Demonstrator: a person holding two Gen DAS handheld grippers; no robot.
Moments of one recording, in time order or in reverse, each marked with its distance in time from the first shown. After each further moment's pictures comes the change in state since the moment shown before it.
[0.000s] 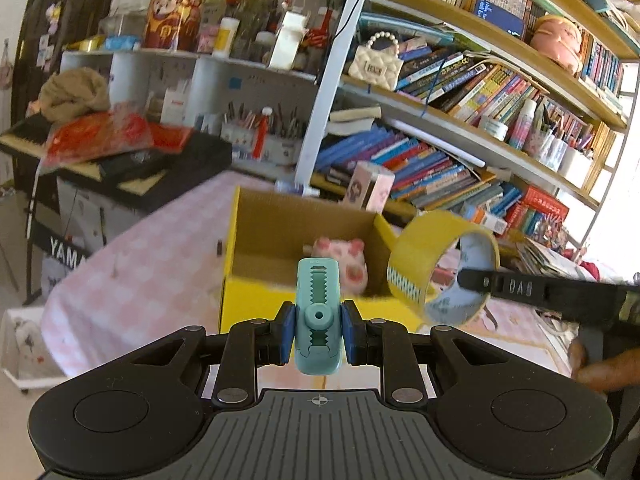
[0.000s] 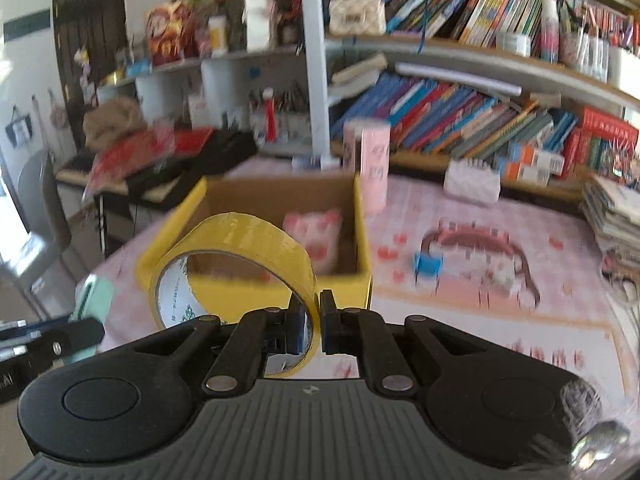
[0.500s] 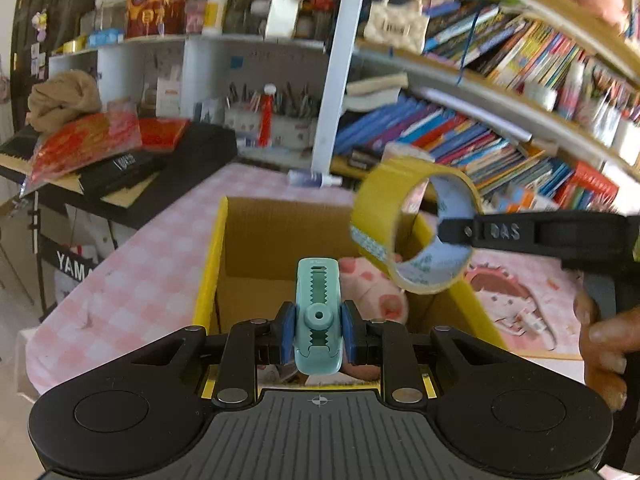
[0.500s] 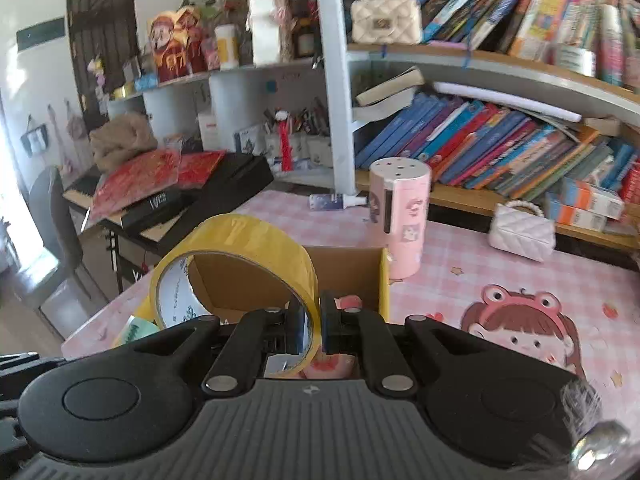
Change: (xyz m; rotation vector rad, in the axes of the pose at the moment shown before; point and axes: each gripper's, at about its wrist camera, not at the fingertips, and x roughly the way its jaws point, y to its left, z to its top) left arm 0.123 -0.010 0.042 0.055 0.108 0.100; right arm 0.124 -0.011 0.076 -0.049 0.035 0.099
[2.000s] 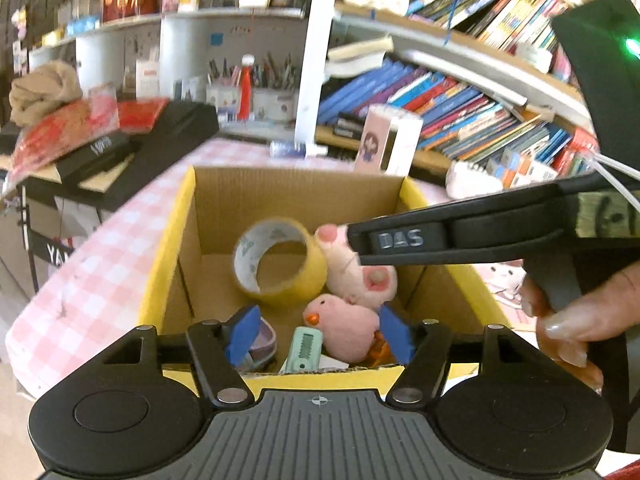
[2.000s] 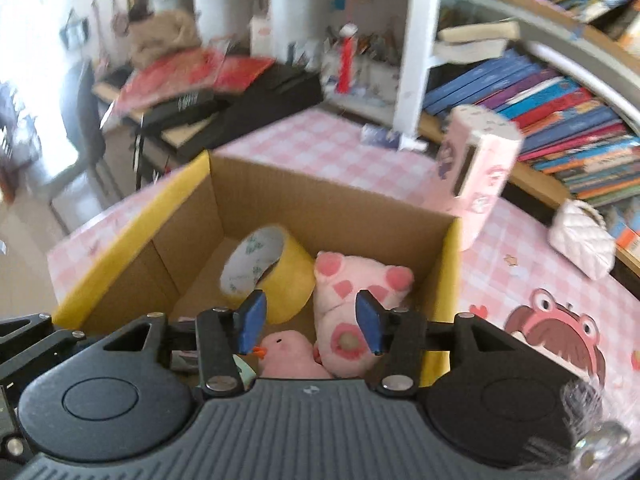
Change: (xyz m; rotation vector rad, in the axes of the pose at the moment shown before) left arm 0.013 -0.022 -0.008 0.042 0.046 -0.014; right arm 0.048 0.018 -0.005 -0.160 0.174 0.061
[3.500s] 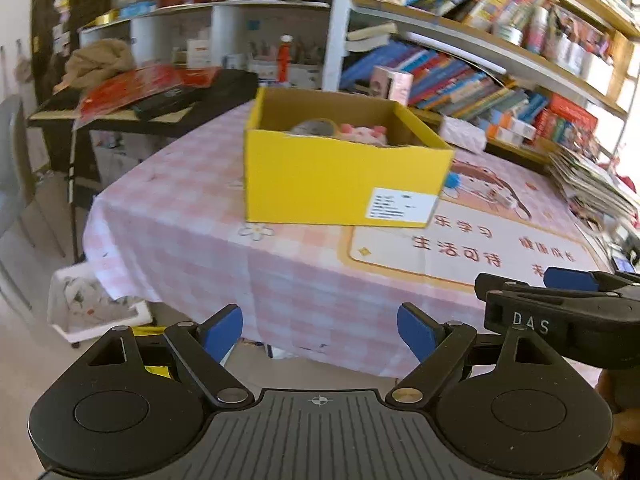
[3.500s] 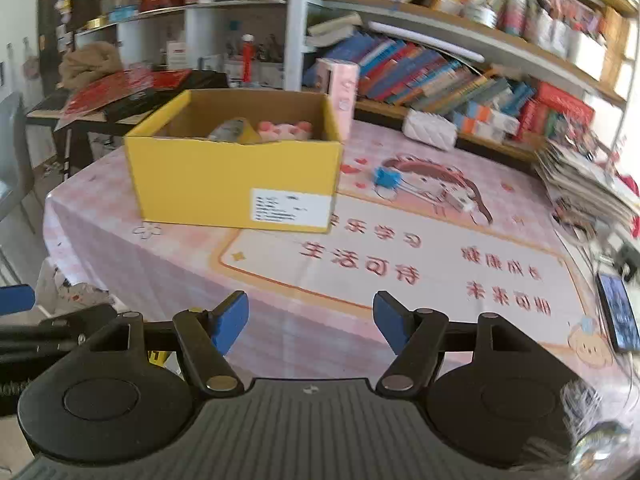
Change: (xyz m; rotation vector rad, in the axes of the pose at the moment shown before) left arm -0.146 0.001 -0.155 -0.016 0.036 0.056; right arm -0.167 0.087 -0.224 0.190 -0.057 -0.323
